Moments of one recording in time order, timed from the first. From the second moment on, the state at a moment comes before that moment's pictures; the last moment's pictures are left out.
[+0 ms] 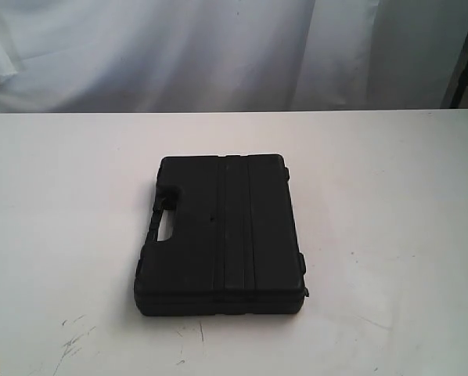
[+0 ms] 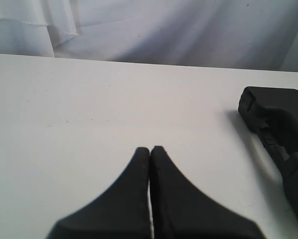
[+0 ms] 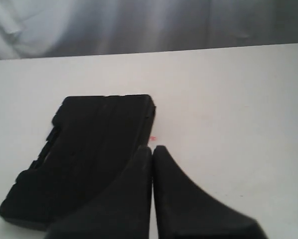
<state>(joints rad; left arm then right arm) -0.03 0.00 0.00 0.04 0.34 -0.09 0.48 0.68 -0.68 -0.11 0.55 0.37</state>
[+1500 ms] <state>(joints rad) -0.03 0.00 0.00 0.04 0.34 -0.09 0.15 0.01 -0.12 -0.02 0.35 0.07</state>
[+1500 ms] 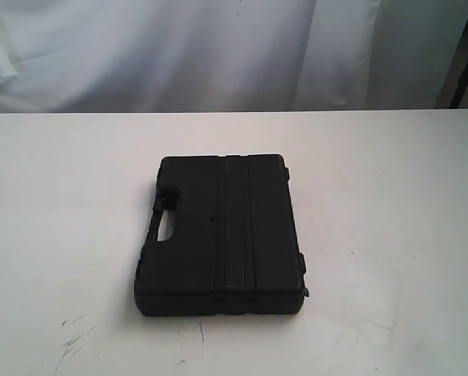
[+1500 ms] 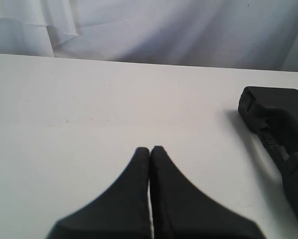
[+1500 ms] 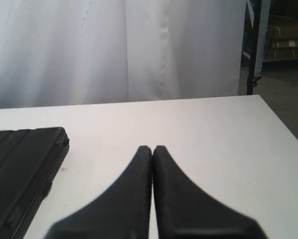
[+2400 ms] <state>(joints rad) -0.03 0.00 0.00 0.04 0.34 -0.09 0.08 0.01 0.00 0.04 0.35 0.01</state>
